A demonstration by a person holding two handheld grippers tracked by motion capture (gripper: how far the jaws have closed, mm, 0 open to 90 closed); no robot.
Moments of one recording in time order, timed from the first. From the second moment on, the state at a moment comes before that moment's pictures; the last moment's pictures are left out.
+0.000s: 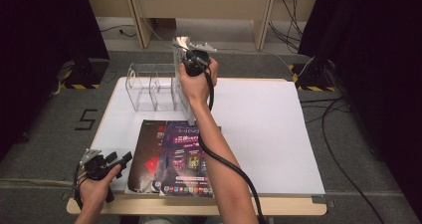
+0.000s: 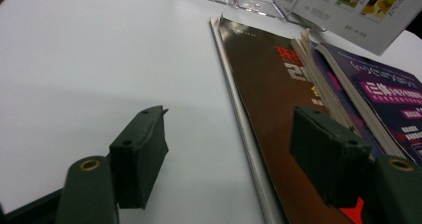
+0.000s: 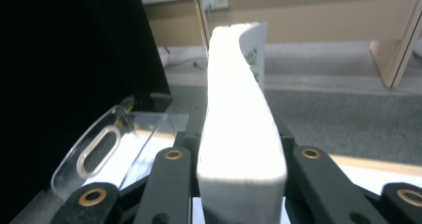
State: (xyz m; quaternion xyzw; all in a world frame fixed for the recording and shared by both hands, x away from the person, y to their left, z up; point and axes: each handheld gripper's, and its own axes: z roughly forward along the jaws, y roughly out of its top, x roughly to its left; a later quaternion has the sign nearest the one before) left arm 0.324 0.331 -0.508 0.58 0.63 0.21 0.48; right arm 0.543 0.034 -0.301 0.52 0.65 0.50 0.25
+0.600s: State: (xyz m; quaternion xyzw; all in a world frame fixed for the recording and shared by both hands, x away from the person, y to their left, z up) left arm 0.324 0.331 -0.508 0.58 0.63 0.20 0.48; right arm 0.547 0.019 -0.289 0.53 0.68 0.47 0.20
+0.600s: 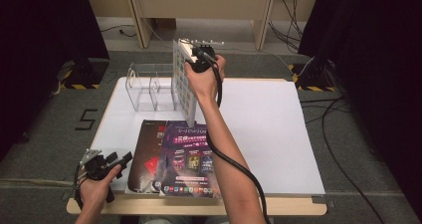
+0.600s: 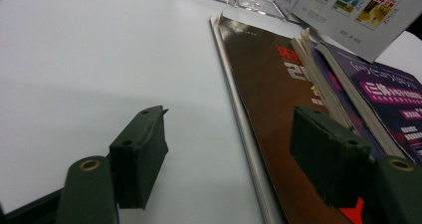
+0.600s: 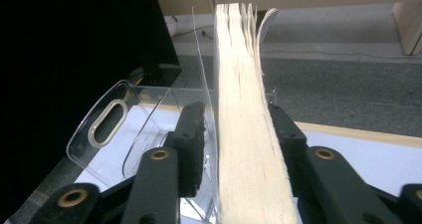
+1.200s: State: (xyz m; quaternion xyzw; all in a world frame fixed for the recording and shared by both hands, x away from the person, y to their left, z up) left arm 0.324 0.331 -0.509 0.58 0.63 0.20 0.48; right arm 0.582 0.025 -0.278 0.51 0.73 0.41 0.17
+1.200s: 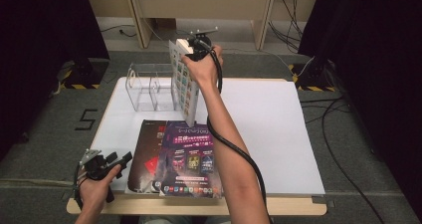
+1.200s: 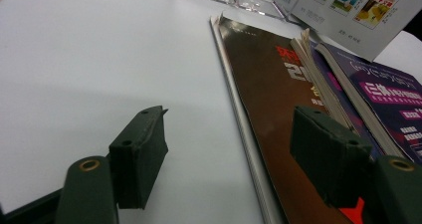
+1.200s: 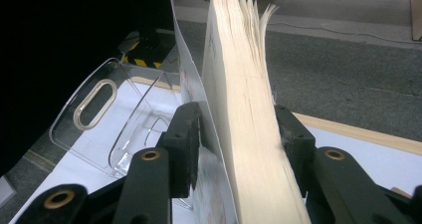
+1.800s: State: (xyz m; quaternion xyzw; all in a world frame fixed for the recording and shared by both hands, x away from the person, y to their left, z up) left arm 0.324 0.332 -0.508 0.57 0.63 0.20 0.48; right arm 0.571 0.034 -0.272 0.50 0.73 0.43 0.19
